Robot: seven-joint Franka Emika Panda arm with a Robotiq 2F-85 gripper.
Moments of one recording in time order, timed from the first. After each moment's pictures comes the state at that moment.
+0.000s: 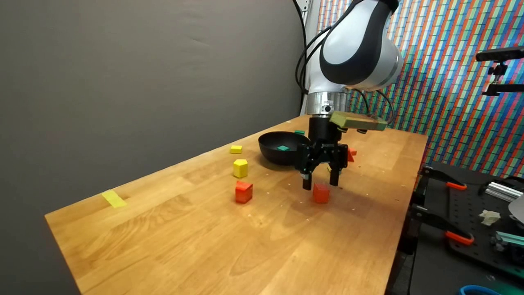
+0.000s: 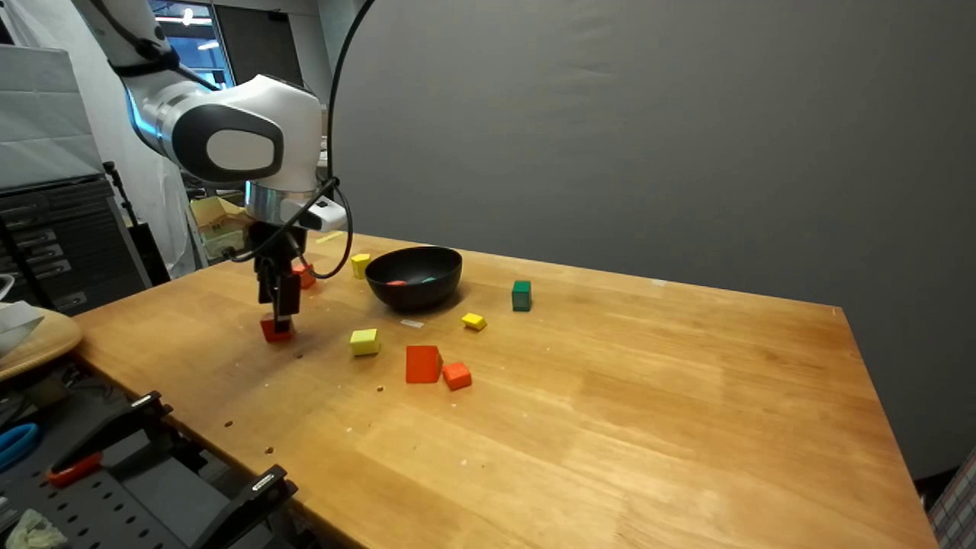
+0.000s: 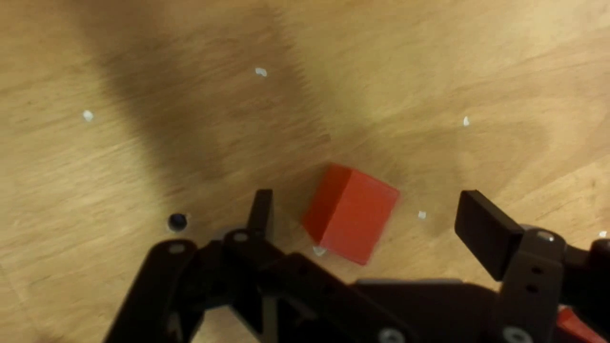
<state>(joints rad) 0.15 0.34 0.20 -2.45 0.48 2.63 0.20</state>
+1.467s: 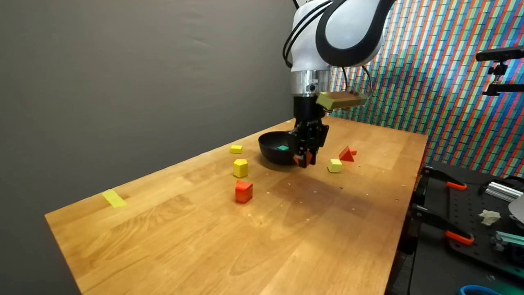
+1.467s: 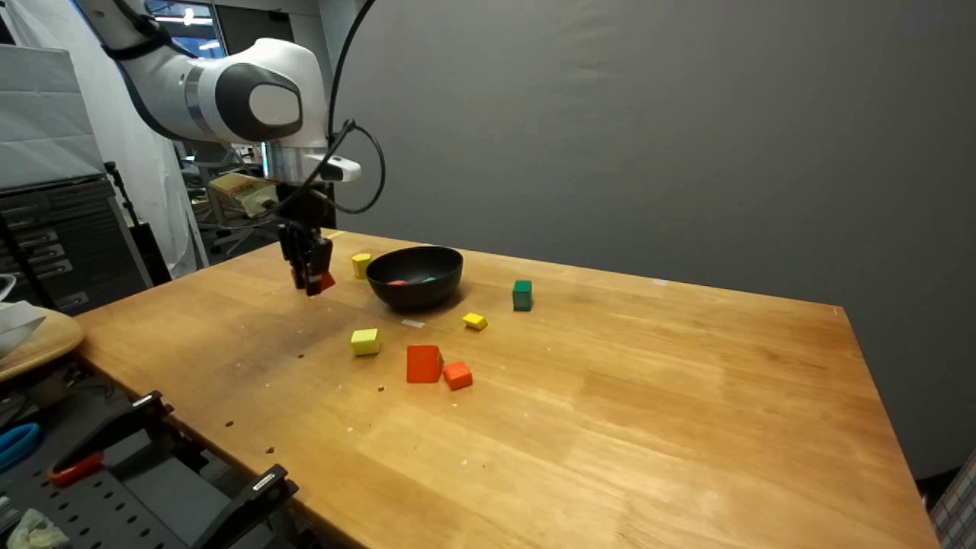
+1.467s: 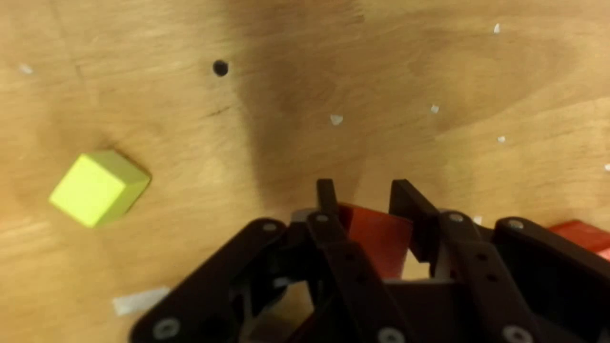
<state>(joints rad) 0.24 0.29 0.08 -2.34 0.10 2.55 0.39</state>
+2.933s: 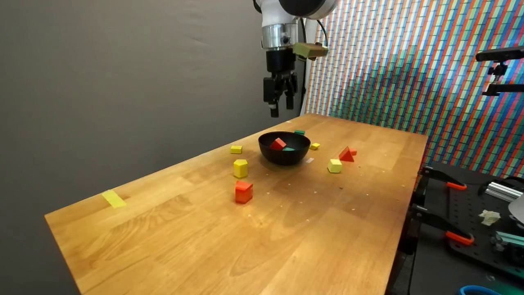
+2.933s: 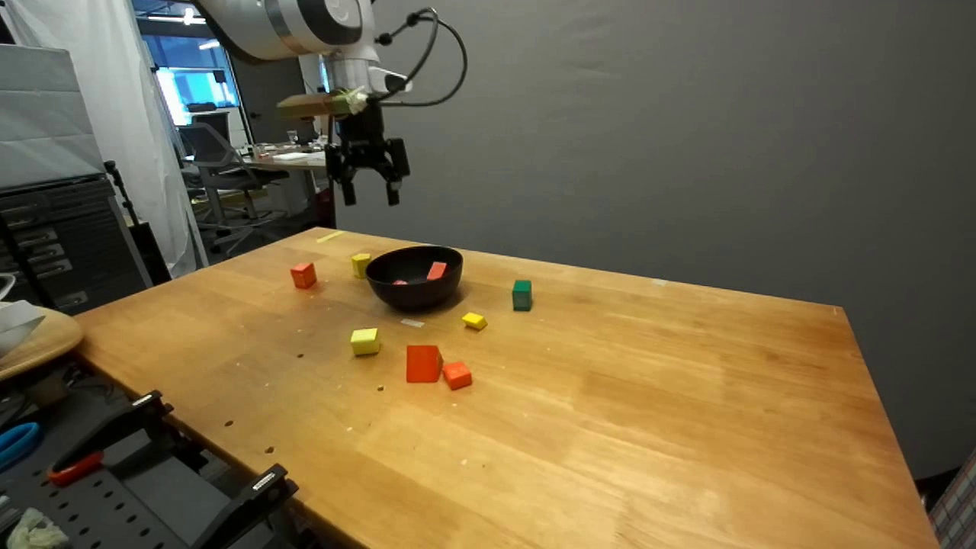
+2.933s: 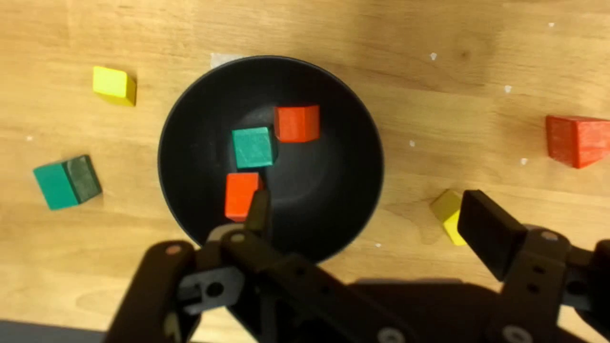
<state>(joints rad) 0.16 0.34 0.07 -1.95 -0.10 2.21 0.13</state>
